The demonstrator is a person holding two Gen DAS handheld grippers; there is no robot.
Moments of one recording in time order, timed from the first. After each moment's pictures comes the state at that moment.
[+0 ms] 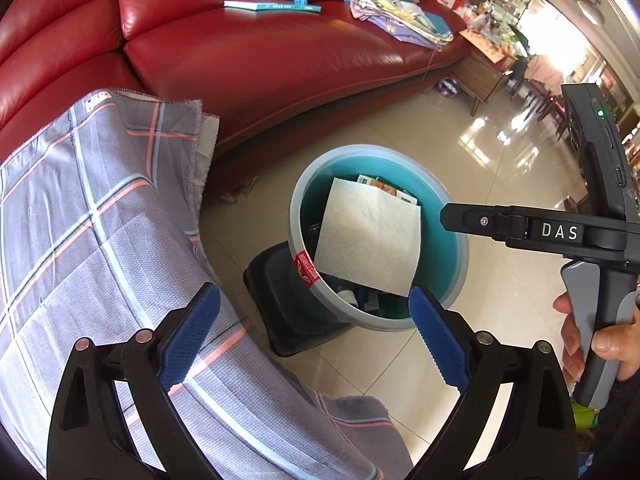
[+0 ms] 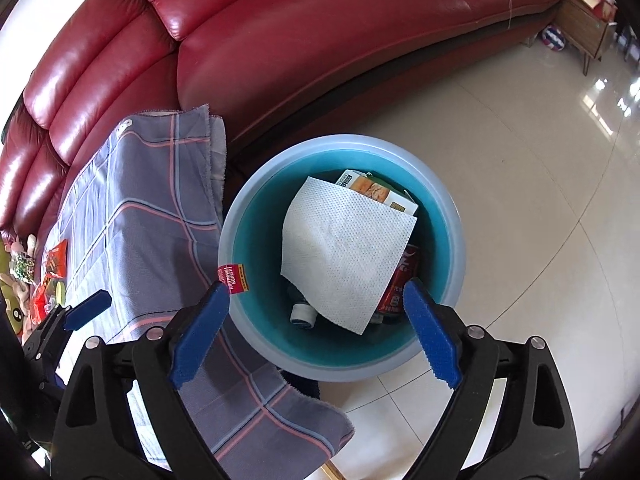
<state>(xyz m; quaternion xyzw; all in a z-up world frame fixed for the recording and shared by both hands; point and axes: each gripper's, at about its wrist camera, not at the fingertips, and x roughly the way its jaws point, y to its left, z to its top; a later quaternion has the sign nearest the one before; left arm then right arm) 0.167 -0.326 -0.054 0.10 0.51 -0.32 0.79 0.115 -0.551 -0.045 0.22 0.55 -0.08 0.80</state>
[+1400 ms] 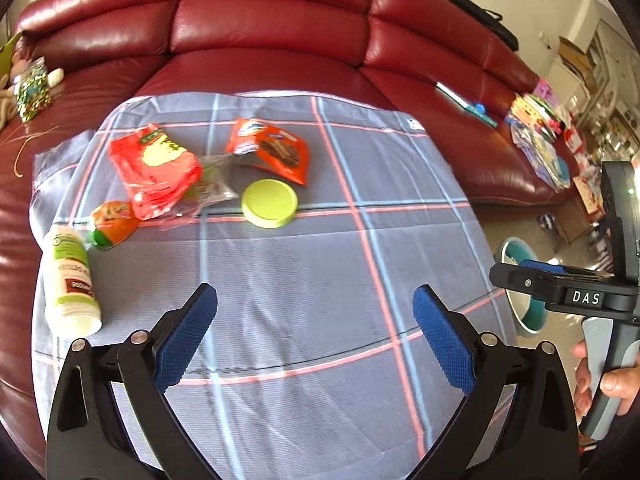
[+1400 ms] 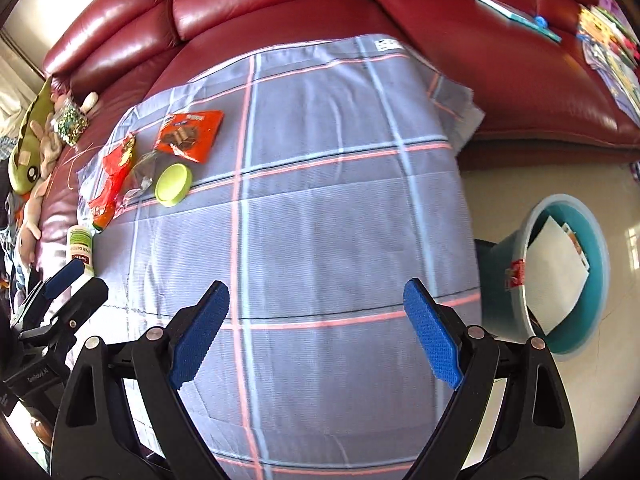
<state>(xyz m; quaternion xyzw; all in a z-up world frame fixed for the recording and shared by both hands) 0.146 0.045 -0.001 -0.08 0.47 -0.09 0.88 0.162 -0.202 0.002 0.05 0.58 0.10 0.81</state>
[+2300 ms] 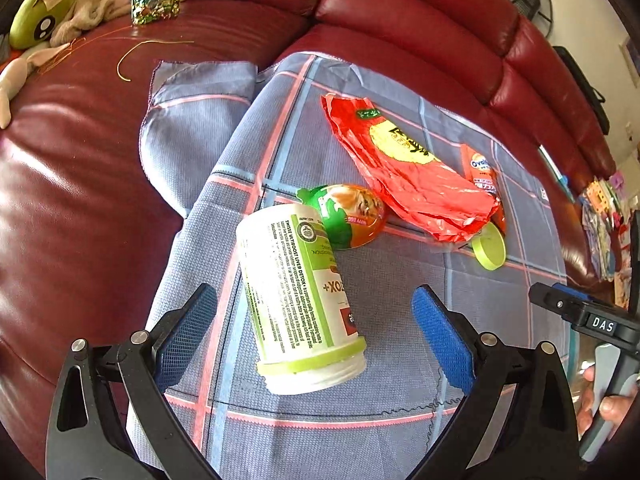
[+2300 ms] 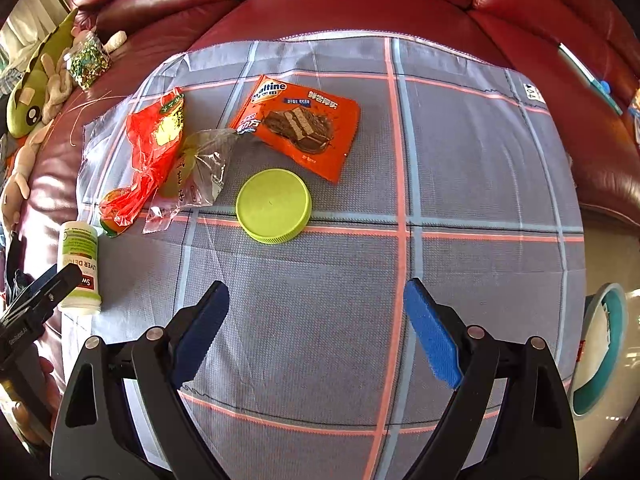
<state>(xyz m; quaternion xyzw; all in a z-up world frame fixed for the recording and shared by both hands) 0.164 0.231 -0.054 -0.18 0.50 0.05 0.85 0.222 -0.050 -0.039 -0.04 0.59 0.14 0.80</state>
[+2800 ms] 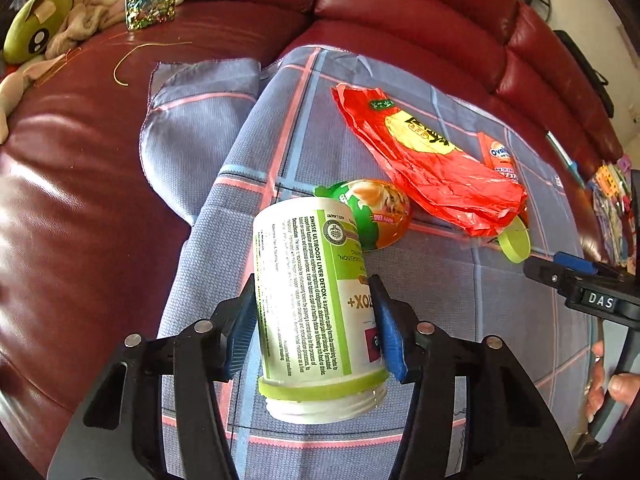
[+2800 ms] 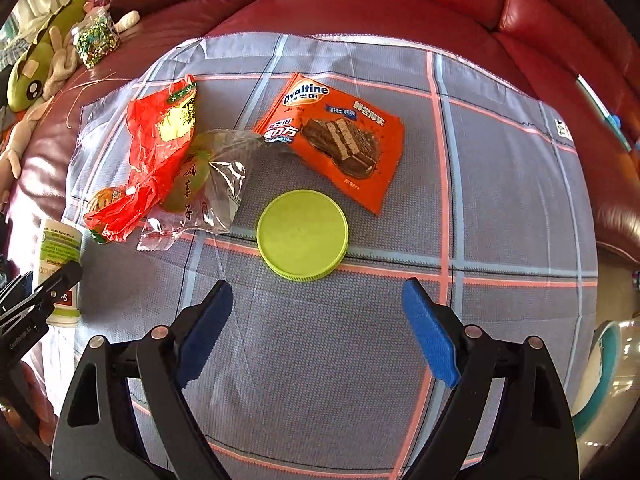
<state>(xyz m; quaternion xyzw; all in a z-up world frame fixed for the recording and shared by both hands) 0.167 0.238 -0.064 -0.15 0.50 0.05 0.85 0.237 -0.014 -0.056 -0.09 0.57 0.15 0.80</state>
